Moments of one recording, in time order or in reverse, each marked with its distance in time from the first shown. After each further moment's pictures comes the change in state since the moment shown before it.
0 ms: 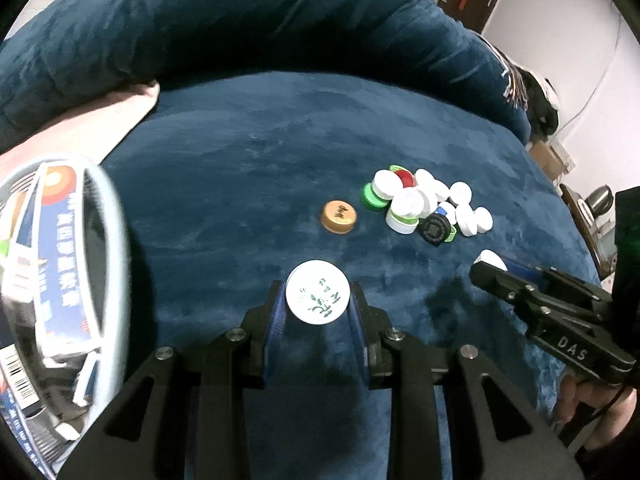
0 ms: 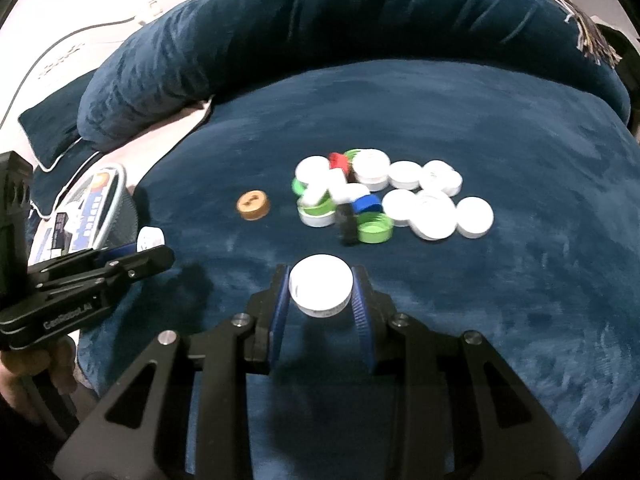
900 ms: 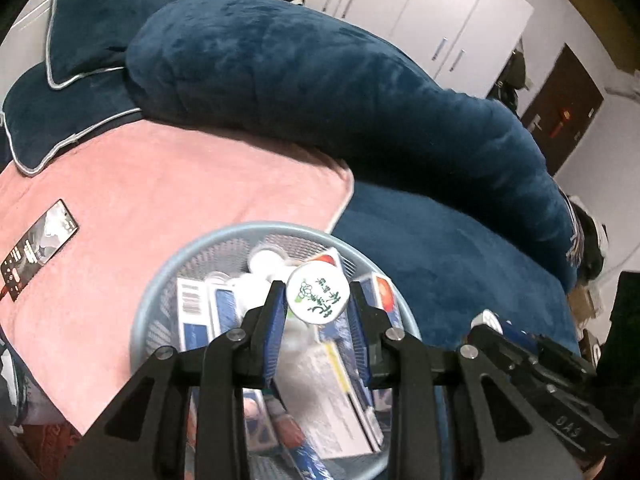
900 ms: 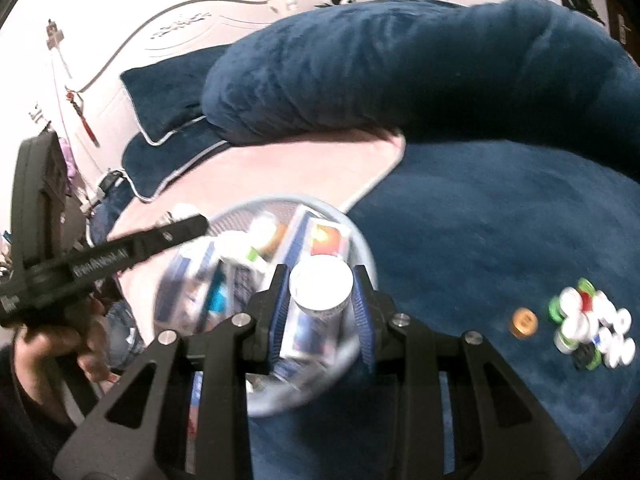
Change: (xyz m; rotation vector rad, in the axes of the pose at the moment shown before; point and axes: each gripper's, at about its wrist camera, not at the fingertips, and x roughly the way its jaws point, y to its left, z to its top) left arm -0.141 0.211 0.020 -0.390 -0.246 0.154; right arm 0.017 0.230 0.066 -0.246 -0.048 0.304
